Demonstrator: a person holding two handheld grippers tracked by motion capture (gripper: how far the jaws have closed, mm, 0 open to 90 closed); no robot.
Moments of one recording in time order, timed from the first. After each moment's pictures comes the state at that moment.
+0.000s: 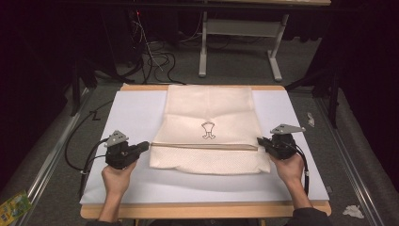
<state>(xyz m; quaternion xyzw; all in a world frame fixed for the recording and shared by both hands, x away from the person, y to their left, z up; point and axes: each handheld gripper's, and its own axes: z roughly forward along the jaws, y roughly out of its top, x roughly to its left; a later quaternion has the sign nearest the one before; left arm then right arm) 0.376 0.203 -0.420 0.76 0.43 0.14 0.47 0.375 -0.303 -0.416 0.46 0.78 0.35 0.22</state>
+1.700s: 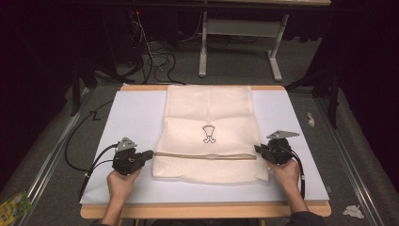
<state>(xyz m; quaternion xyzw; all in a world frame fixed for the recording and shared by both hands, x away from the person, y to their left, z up) 0.374 0.192 -0.448 0.79 0.43 0.11 0.43 0.378 -0.303 -0.449 0.49 0.78 0.33 0.18</state>
